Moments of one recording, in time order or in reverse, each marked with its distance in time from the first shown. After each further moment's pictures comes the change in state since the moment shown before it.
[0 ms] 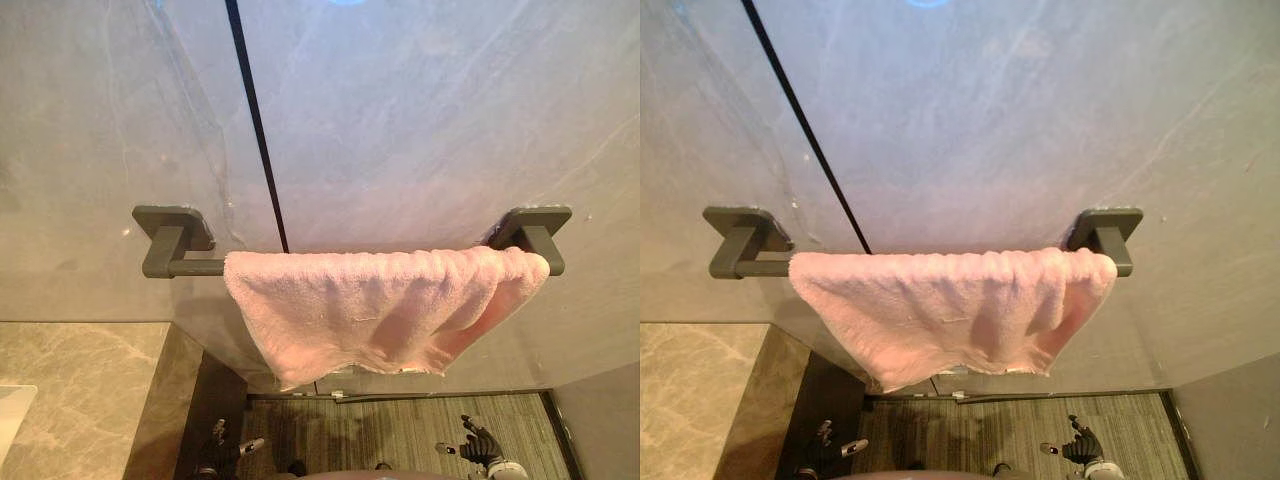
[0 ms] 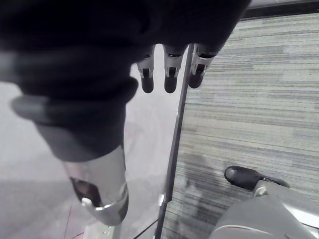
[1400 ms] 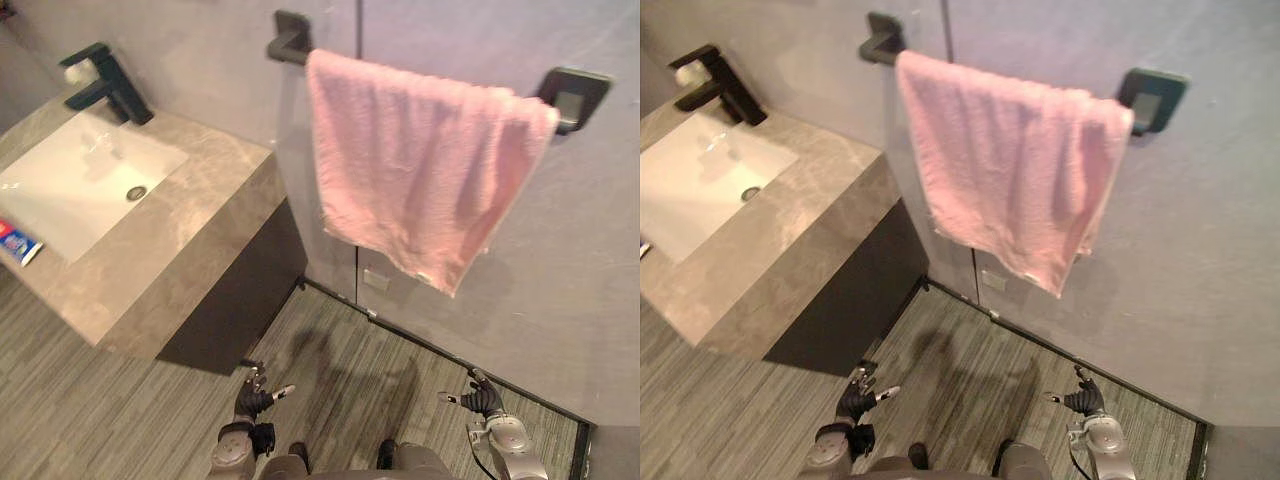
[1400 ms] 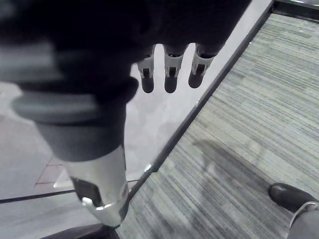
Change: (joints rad) left arm -0.138 -0.068 -0.135 -0.123 -0.111 0.030 0.052; right arm -0.126 0.008 -0.022 -0.094 0.045 0.032 -0.060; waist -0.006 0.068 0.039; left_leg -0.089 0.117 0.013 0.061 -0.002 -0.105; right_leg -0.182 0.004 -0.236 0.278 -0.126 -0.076
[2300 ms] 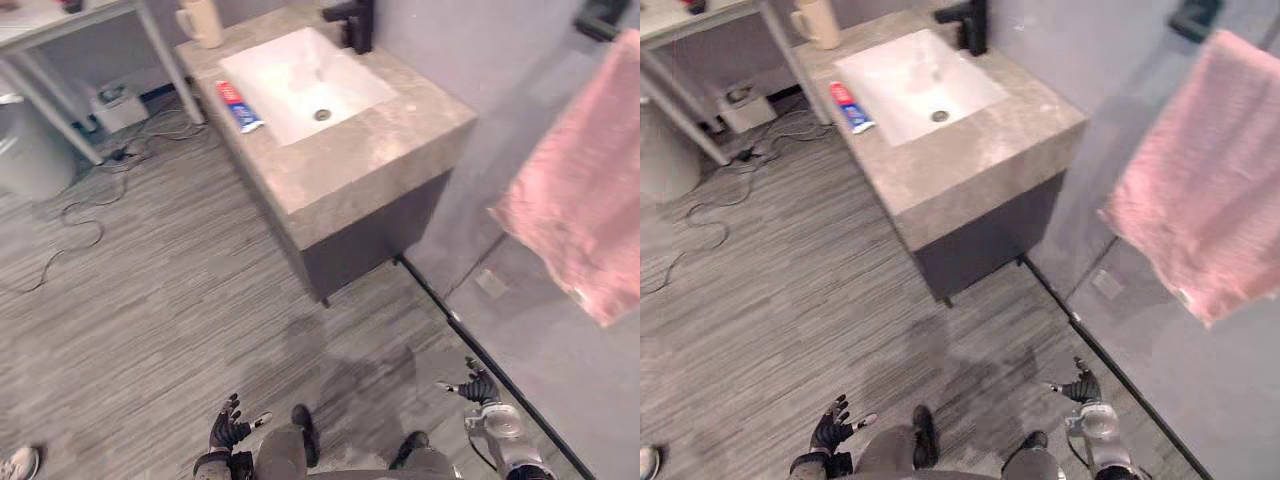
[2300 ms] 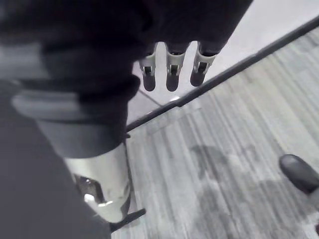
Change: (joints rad) left arm 0.049 0.035 0.088 0.022 0.005 0.011 0.015; right arm -0.082 -0.012 -0.007 0.038 0.005 0.008 -0.048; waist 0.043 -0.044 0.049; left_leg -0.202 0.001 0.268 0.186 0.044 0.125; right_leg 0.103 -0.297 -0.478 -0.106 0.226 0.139
